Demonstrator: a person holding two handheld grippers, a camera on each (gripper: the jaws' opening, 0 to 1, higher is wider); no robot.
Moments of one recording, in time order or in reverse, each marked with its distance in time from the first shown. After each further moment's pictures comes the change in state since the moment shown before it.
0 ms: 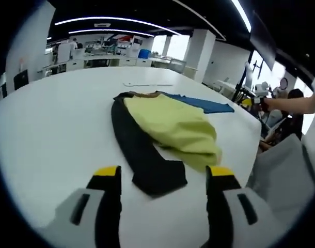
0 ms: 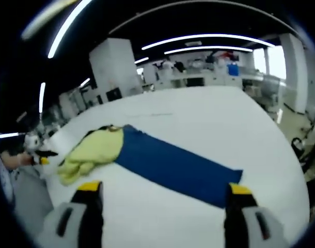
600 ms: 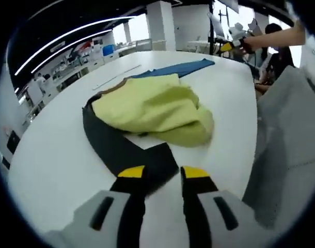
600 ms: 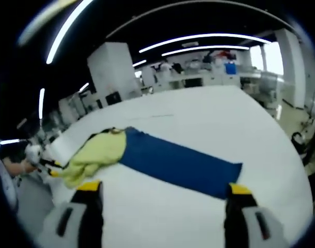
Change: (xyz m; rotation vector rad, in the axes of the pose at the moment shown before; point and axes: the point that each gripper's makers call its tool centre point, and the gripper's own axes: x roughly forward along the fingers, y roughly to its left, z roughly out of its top) left arm 0.023 -0.015 -0.031 0.470 0.204 -0.008; right arm -0.014 0.005 -0.004 0.053 -0.028 -0.001
